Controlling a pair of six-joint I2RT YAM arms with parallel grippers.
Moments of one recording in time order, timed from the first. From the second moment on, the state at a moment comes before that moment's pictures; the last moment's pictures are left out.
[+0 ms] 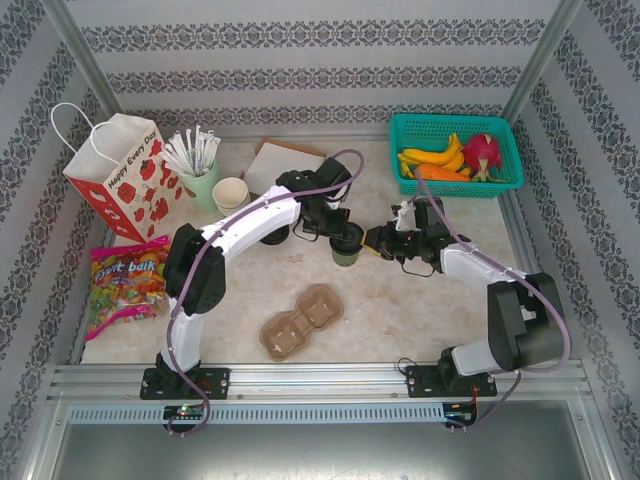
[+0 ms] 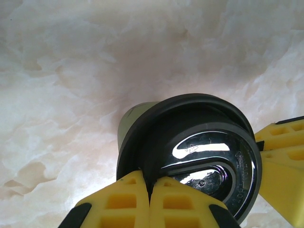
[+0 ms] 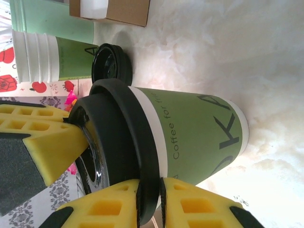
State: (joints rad) left arm -0.70 2.05 1.82 -0.96 0.14 -0.47; right arm 0.21 1.45 0.71 -0.11 -0.75 0.73
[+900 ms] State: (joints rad) left arm -0.69 2.12 1.98 -1.06 0.13 -0.32; right arm 0.15 1.30 0.71 -0.27 -0.65 0.75
